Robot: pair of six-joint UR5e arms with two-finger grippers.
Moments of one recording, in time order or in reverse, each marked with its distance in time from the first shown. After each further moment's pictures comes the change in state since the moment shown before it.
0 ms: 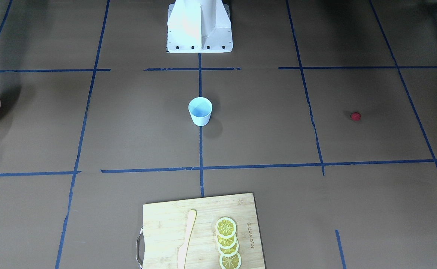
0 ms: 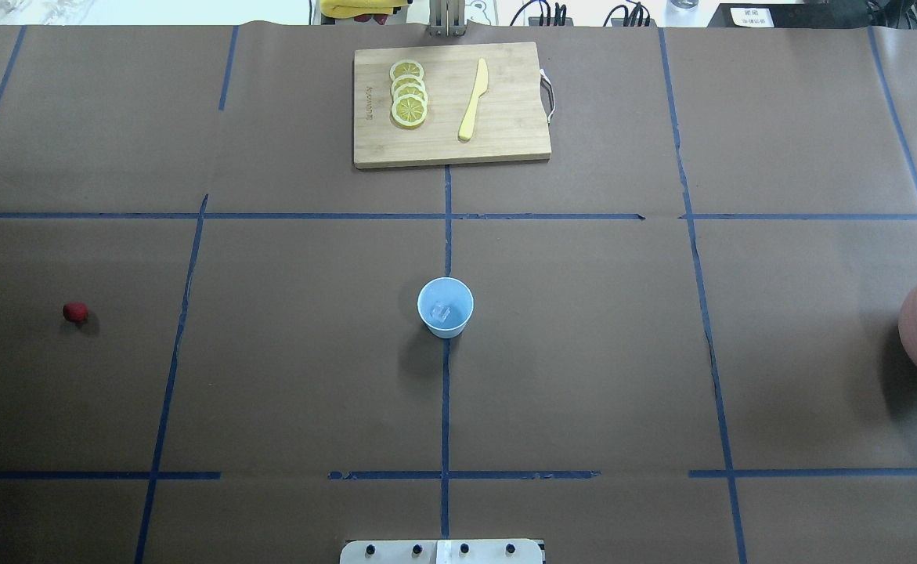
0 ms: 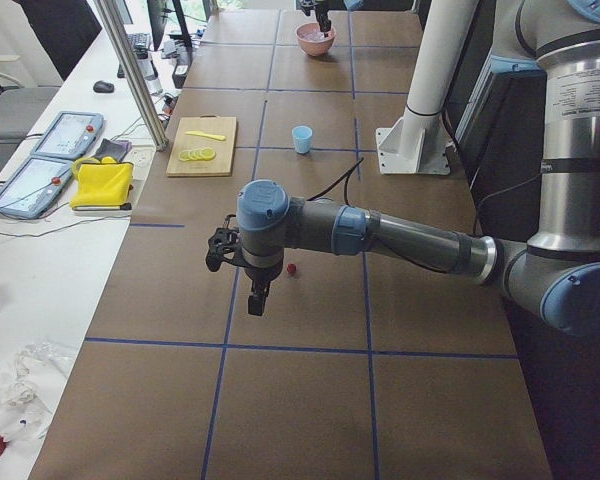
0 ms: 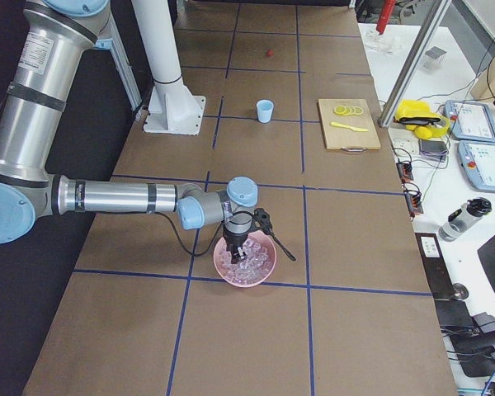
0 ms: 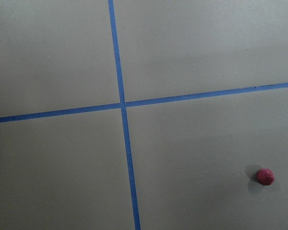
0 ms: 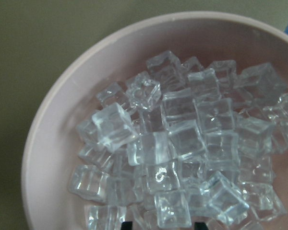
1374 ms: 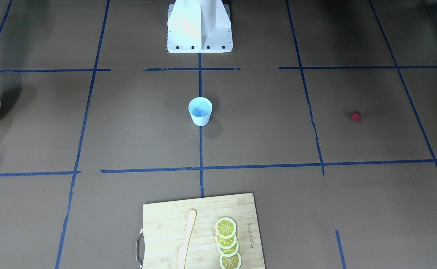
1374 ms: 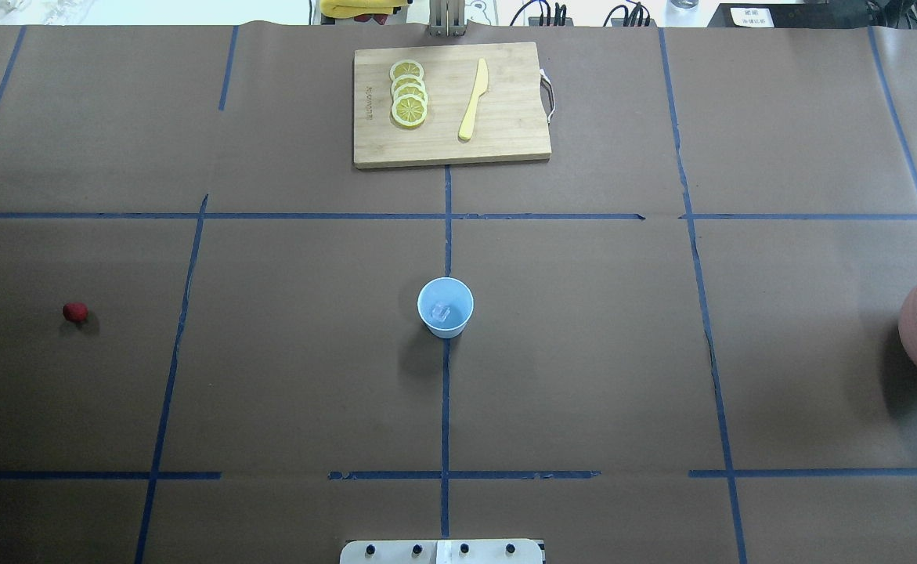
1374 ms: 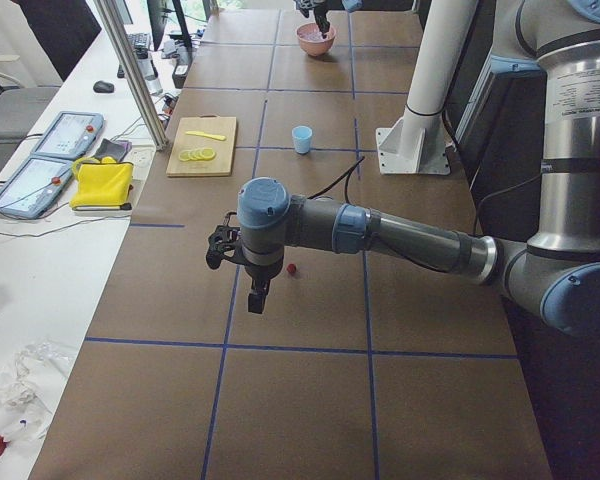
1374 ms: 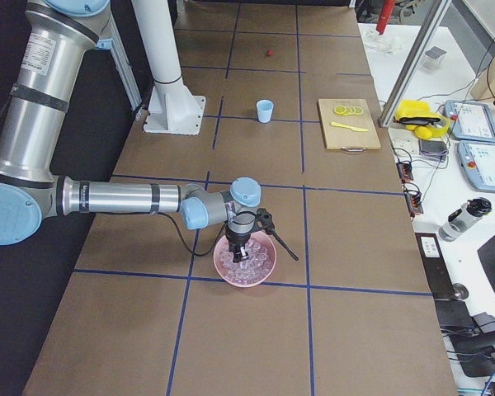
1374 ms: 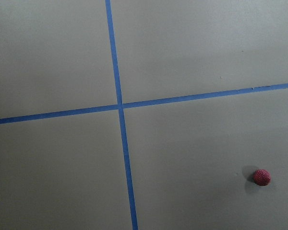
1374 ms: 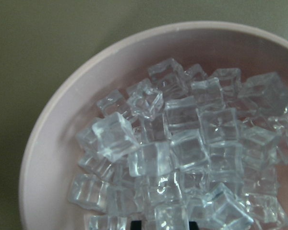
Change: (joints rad) left arm -0.001 0.000 -0.007 0.001 -0.005 -0.001; right arm -0.006 0.016 -0.015 -0.001 0.001 0.000
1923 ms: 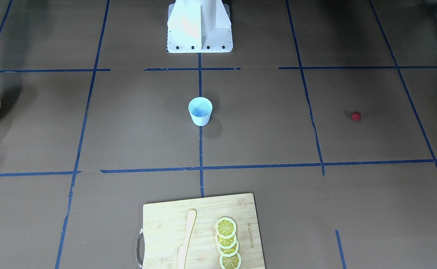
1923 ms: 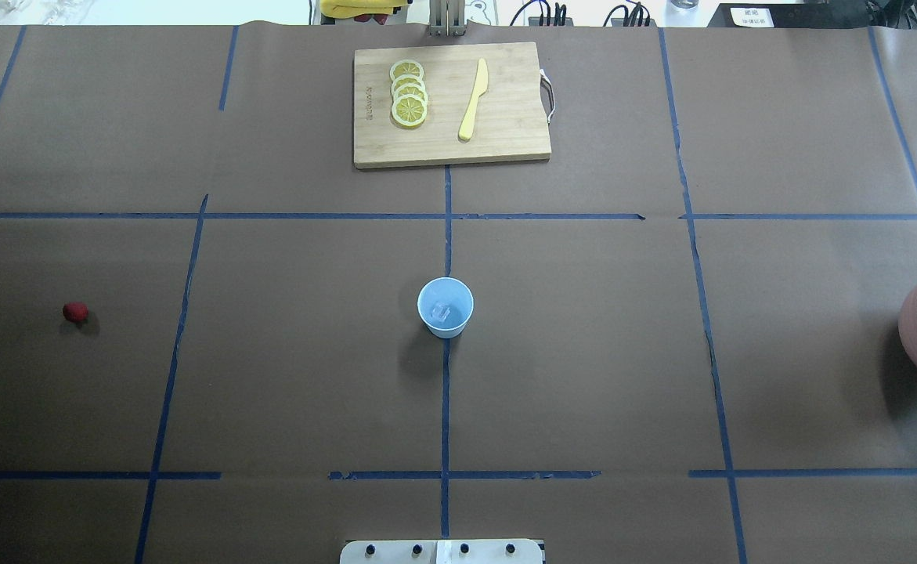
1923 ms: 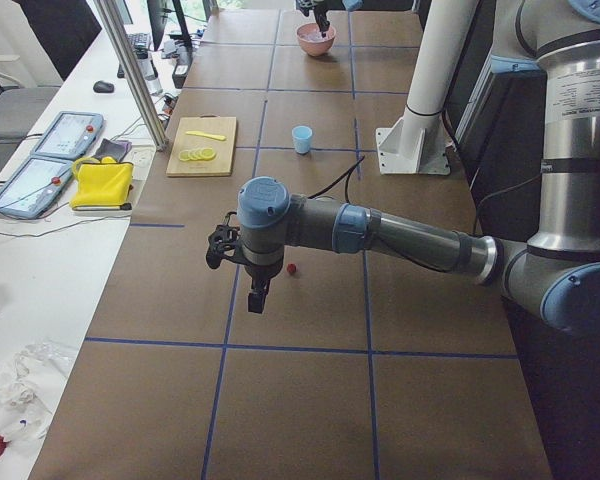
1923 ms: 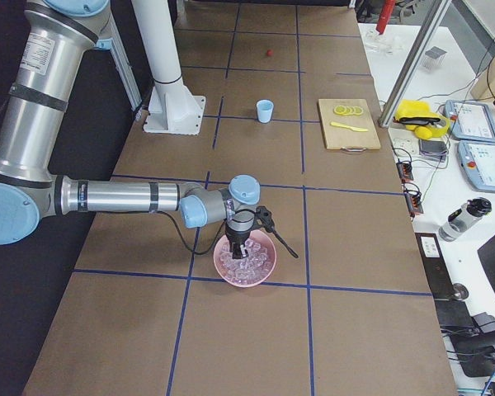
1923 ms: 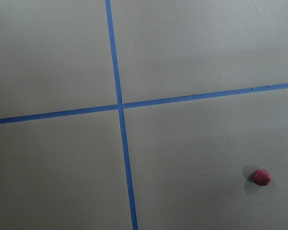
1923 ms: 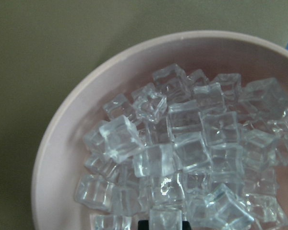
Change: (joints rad) left arm -0.001 0.000 -0.003 0.002 0.000 0.000; right arm 0.008 -0.004 0.029 -0.005 0.005 0.000
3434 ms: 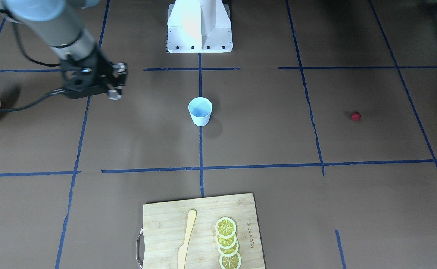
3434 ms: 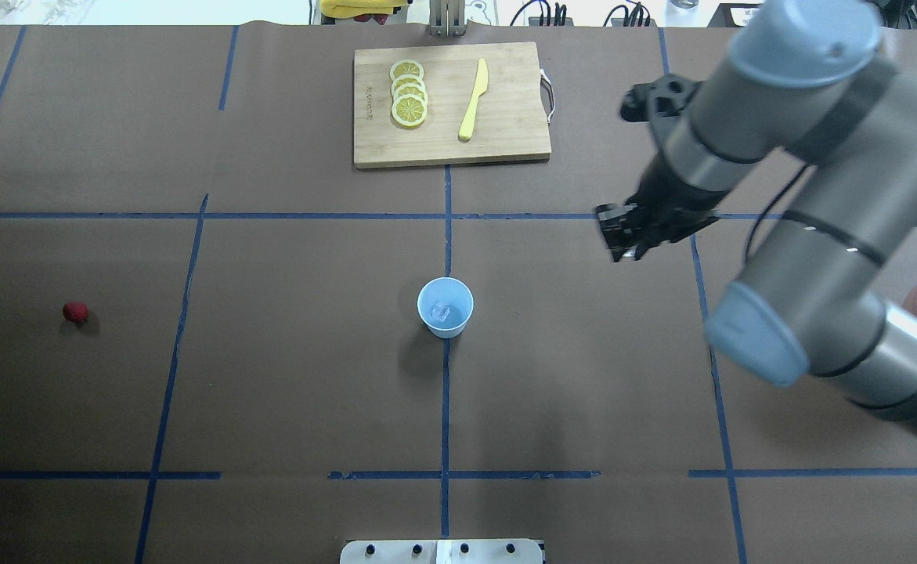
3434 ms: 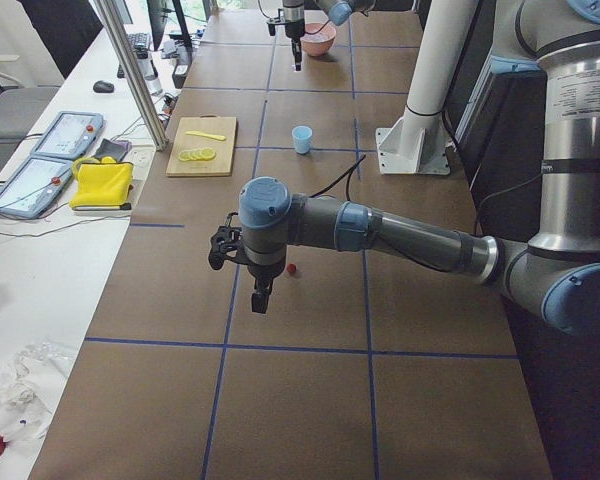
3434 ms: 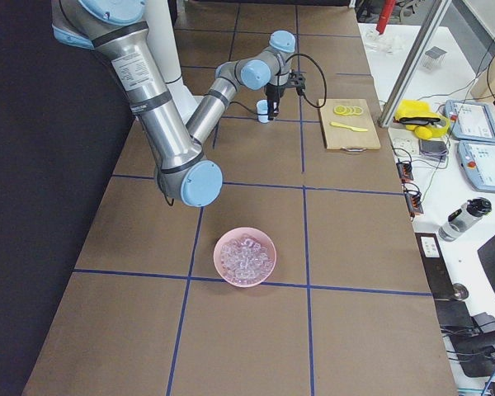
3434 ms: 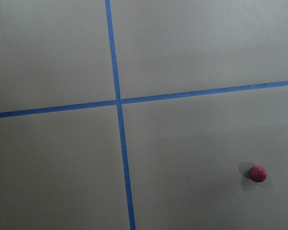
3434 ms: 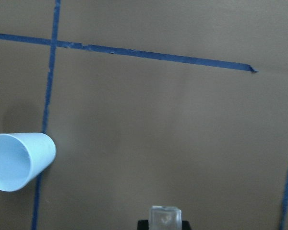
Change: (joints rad) left arm 0.002 0.005 -0.007 0.027 -0.002 0.001; right arm -0.409 0.897 0.110 -0.530 -0.061 0.907
